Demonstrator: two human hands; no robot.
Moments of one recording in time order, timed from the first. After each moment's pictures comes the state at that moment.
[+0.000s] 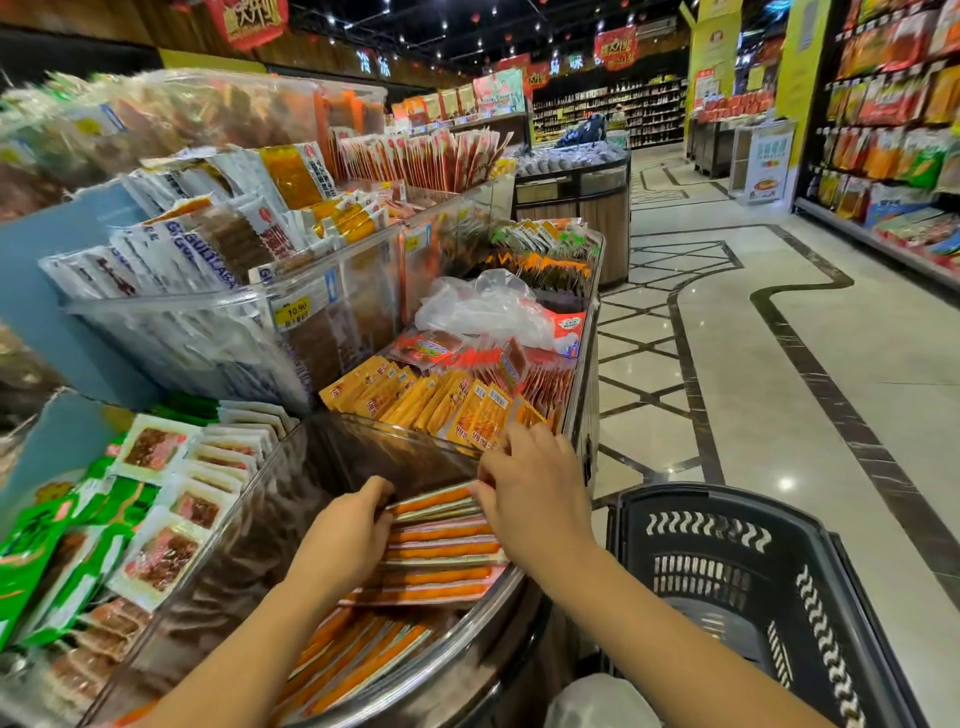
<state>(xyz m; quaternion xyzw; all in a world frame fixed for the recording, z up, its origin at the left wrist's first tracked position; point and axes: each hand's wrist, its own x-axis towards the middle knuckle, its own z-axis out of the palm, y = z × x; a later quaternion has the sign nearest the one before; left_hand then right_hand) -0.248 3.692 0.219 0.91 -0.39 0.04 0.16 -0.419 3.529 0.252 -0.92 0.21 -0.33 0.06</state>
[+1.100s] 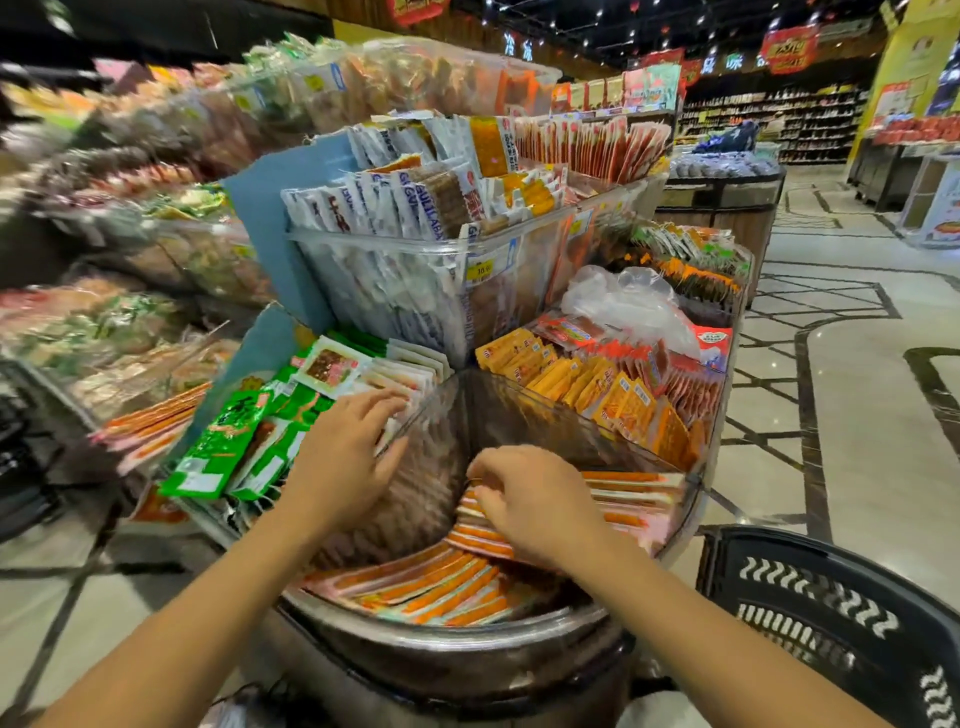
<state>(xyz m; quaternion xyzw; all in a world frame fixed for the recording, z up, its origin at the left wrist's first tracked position) -0.225 3.820 0.274 0.87 -0.39 0.27 0.14 -0.369 3.625 0.280 -0.97 -0.01 -0.15 0.18</state>
